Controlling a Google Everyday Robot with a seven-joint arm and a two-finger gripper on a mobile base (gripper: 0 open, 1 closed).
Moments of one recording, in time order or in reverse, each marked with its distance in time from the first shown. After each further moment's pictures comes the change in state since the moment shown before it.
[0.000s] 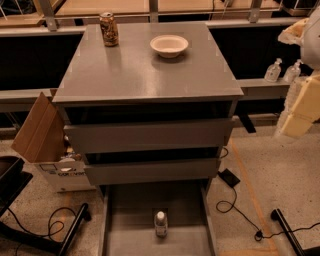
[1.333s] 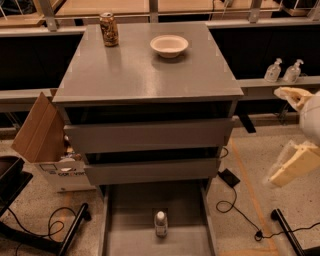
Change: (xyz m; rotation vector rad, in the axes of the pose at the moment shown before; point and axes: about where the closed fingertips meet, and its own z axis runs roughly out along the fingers) arm 0.038 0.045 0.083 -0.002 -0.286 0.074
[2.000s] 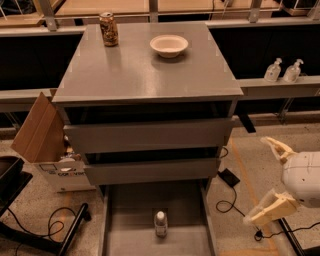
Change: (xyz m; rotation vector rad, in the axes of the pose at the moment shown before) arm 0.050 0.064 0.076 -0.041 -0.200 0.122
